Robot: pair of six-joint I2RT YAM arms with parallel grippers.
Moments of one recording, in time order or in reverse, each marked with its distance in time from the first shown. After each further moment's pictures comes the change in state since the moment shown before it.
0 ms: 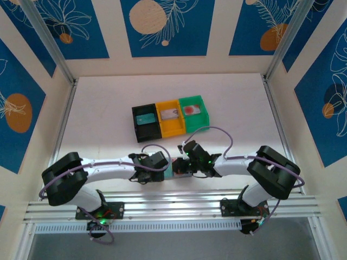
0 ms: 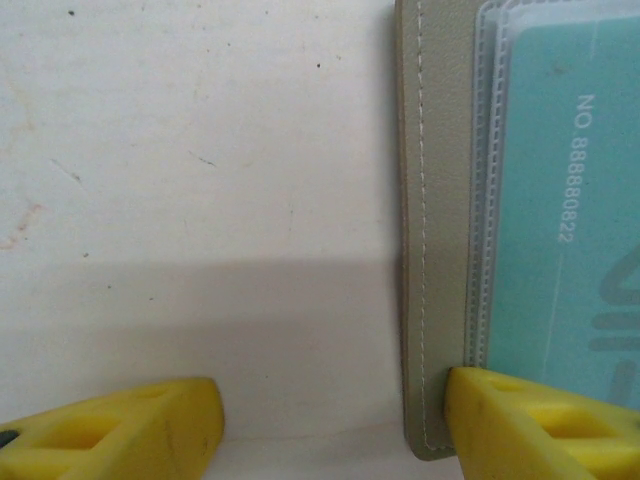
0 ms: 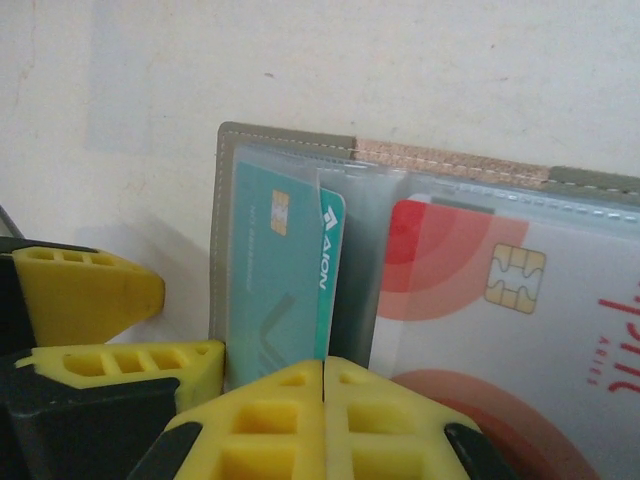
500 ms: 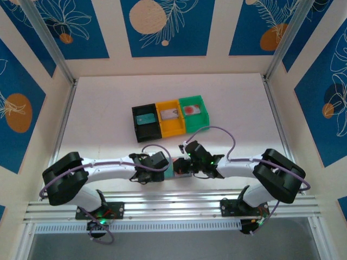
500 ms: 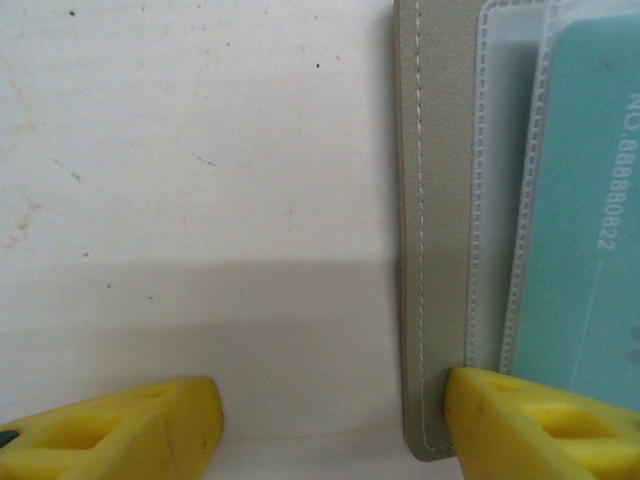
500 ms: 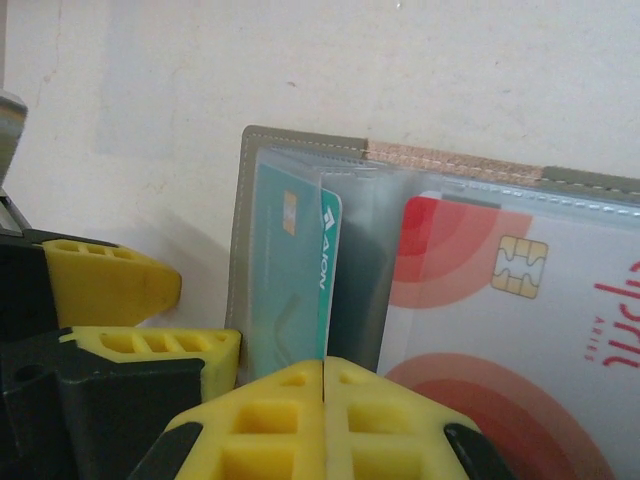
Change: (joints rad) left arm -0.004 0.006 0.006 -0.006 -0.006 -0.004; right arm 0.003 -0.061 -0.021 -0.014 0.019 -0.013
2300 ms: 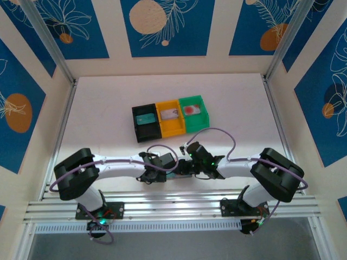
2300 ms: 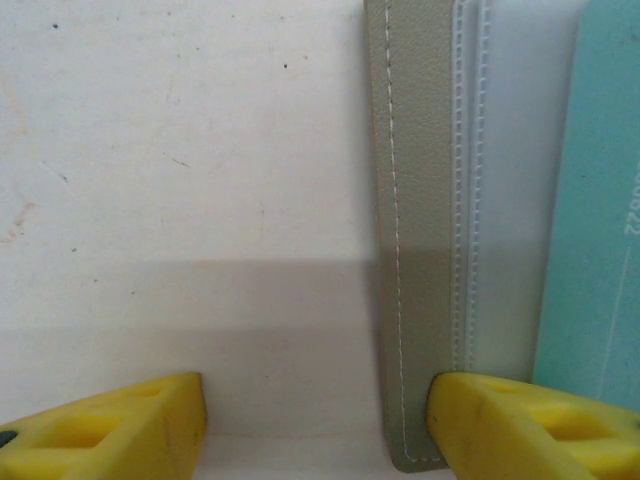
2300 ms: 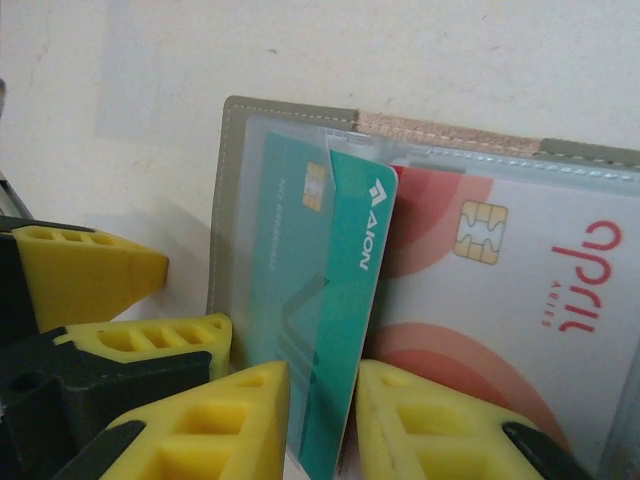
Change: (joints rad) left arm -0.055 0.117 0.116 -0.109 -0.063 -0.032; right arm -0.016 0.028 -0.032 0.049 -0.051 -0.012
